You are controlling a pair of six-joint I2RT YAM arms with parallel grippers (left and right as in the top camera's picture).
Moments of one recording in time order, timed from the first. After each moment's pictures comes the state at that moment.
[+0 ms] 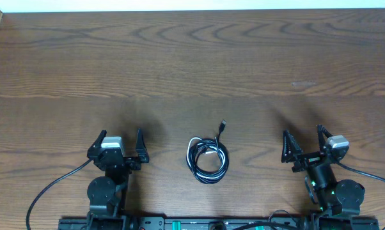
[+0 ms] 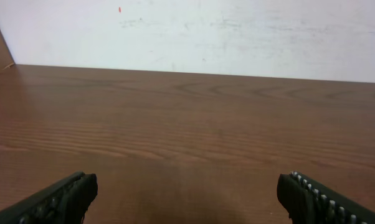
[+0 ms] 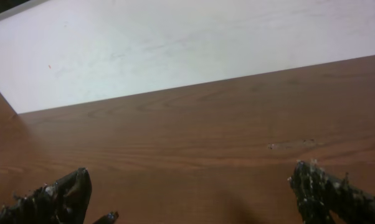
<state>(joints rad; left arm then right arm) -0.06 0.01 0.05 -0.17 -0.05 -0.06 -0.08 0.01 0.01 -0.04 -0.33 0.26</state>
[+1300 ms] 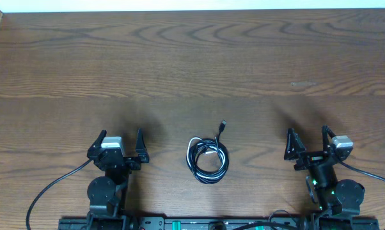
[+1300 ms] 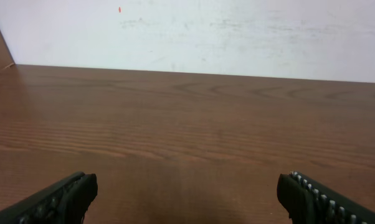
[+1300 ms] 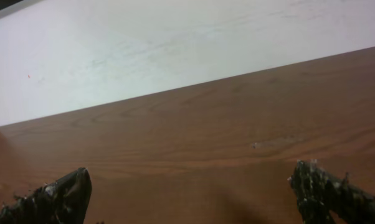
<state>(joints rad) -0.06 0.01 0.05 -0.17 -0.05 -0.06 -0.08 0.01 0.01 -0.05 -0.25 0.28</state>
